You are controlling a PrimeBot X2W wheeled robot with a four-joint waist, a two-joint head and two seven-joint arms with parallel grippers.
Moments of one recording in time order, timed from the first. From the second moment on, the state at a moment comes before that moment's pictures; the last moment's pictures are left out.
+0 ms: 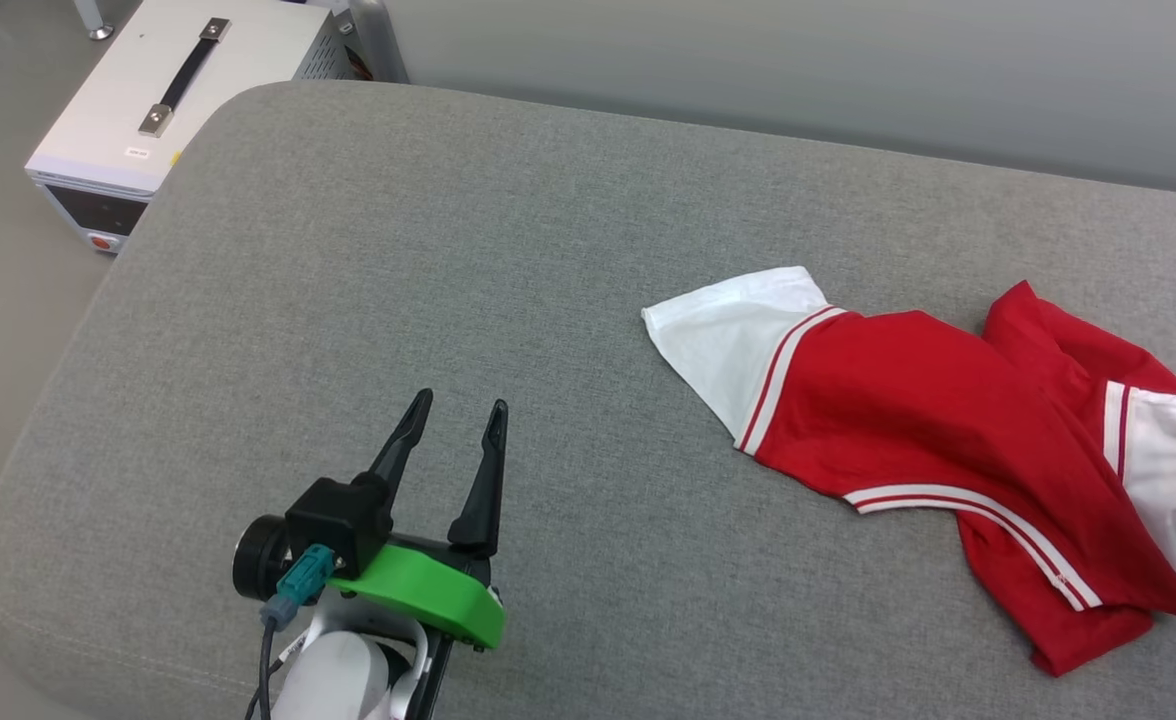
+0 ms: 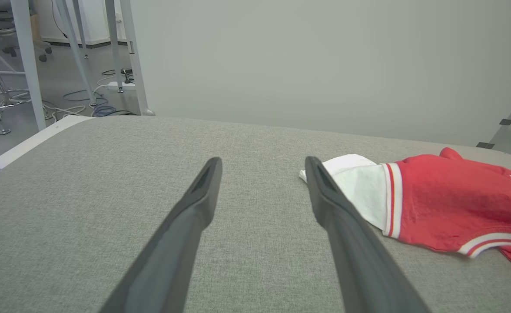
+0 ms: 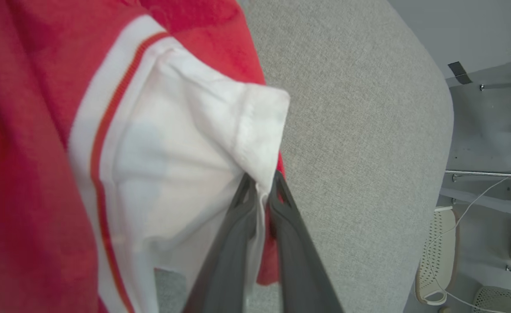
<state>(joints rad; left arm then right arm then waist) -0.14 0.07 -0.20 0.17 -0.22 -0.13 -0.26 -0.43 -0.71 0.34 0.44 0.26 0.13 0.58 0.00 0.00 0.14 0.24</state>
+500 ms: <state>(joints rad) -0.13 0.07 -0.17 0.19 -0.22 -0.13 -0.26 -0.43 -0.48 0.12 0.48 0.28 0.13 0.31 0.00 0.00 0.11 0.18</state>
